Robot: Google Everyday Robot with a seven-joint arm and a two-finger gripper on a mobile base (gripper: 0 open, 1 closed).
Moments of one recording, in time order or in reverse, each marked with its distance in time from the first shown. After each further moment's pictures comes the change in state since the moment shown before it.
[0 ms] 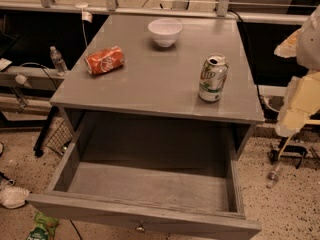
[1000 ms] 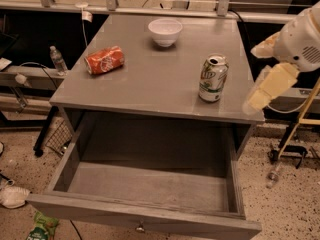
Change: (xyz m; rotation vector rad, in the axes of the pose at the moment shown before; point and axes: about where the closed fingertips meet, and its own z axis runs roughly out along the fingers) arm -0.030 -0.046 0.046 -0.071 -0.303 0.116
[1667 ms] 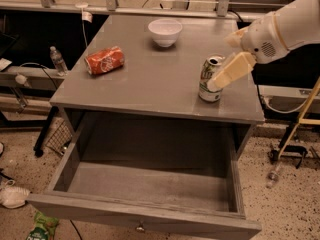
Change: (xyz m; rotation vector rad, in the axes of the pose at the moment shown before) arm -0.056 -0.061 0.057 0.013 -0.280 0.019
